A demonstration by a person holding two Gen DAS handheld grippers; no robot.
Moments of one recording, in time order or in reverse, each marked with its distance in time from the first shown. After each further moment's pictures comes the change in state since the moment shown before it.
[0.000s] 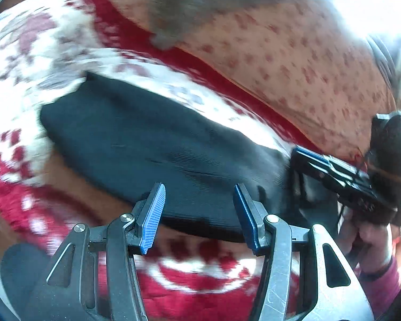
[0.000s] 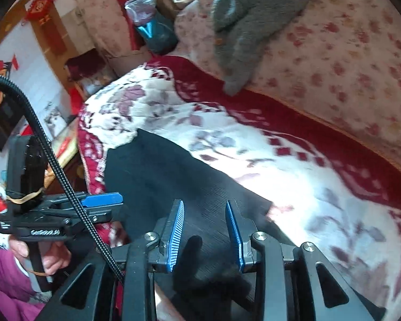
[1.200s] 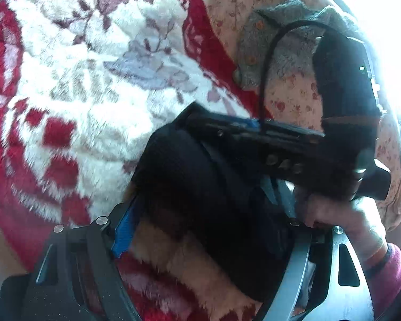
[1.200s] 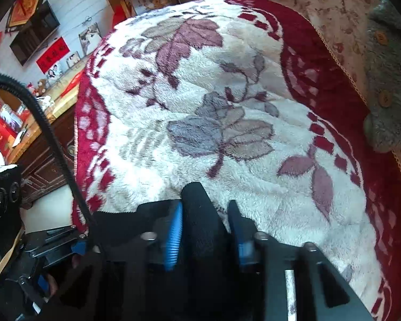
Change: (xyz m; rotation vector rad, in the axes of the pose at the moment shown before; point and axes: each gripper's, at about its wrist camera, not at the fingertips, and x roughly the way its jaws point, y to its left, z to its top) left arm 0.025 0.112 0.028 -0.315 -0.148 -0.001; right arm 0.247 0.117 0.119 -0.398 0.317 0.115
